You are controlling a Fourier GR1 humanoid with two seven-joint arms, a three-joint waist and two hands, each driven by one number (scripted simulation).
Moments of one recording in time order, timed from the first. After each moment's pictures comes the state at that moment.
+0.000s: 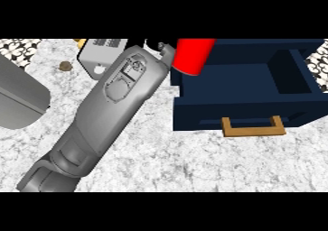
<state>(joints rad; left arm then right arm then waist) -1.23 0.00 -0.20 -0.93 0.11 0.50 0.27 0.28 -0.03 -0.28 -2.21 -0.13 0.21 0.12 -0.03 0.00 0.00</state>
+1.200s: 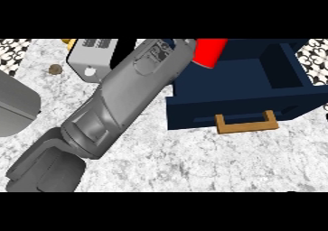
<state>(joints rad) -1.49 0.00 -0.42 -0.47 0.41 0.59 0.09 0.18 -0.05 -0.27 -2.14 -0.11 0.20 0.13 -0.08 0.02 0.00</state>
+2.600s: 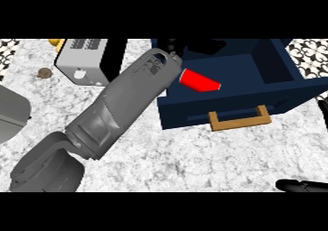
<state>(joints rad) -1.43 0.00 -0.61 -0.34 0.53 0.73 -0.06 0.09 -0.06 -0.24 -2.12 -0.08 0.19 0.15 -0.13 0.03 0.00</state>
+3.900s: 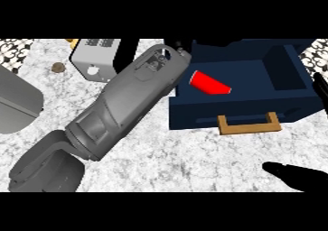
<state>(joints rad) -1.45 0.00 -0.59 -0.41 0.70 0.82 -0.13 0.00 -0.25 -0.07 -2.15 0.52 0.16 0.02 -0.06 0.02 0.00</state>
